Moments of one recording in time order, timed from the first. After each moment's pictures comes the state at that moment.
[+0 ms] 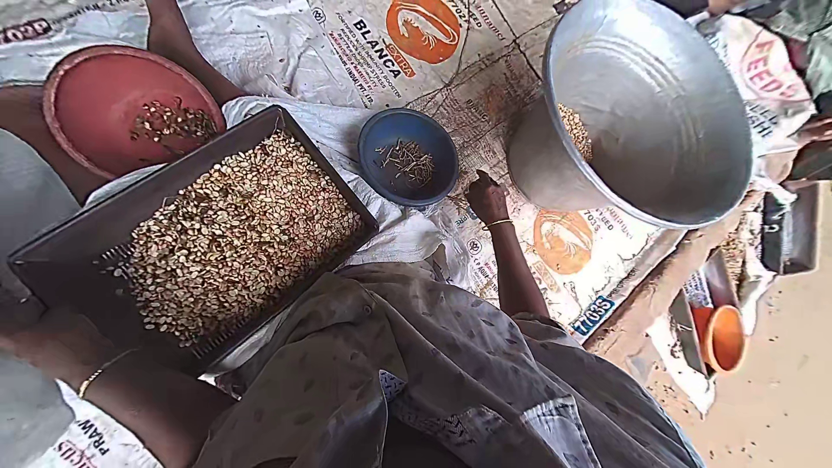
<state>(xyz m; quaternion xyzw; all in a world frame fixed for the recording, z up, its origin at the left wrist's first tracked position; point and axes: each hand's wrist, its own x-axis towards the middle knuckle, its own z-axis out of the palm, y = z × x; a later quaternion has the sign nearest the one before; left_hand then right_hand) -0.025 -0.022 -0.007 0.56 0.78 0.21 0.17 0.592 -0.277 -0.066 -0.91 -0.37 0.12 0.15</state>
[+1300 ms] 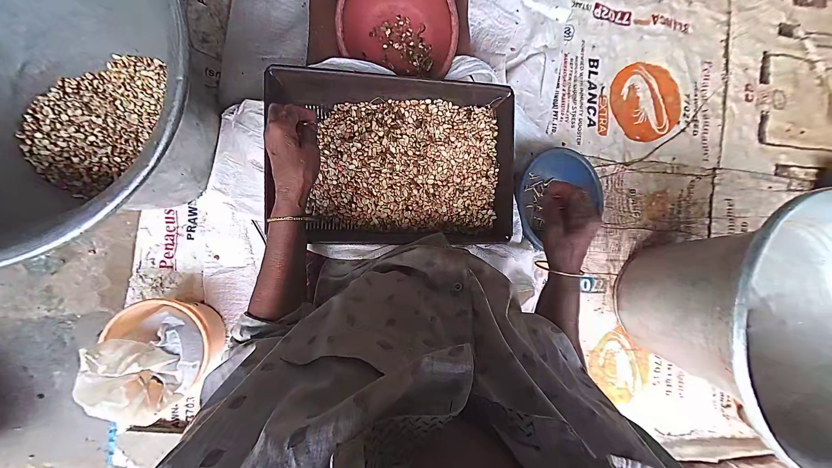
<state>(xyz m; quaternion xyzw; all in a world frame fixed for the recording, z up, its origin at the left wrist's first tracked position) 0.005 -0.032 0.011 0.63 0.66 0.34 0.22 0.436 -0.170 0.020 -0.68 -0.61 0.14 0.39</state>
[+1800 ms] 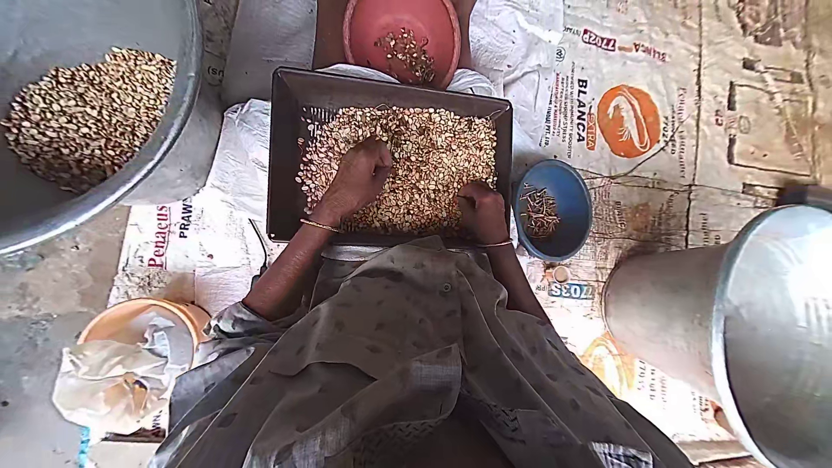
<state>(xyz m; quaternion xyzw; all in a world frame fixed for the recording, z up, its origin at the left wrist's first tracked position) 0.061 -0.048 0.013 0.78 0.48 0.23 0.33 0.345 -0.109 -0.016 -0.64 -0.72 0.18 0.20</state>
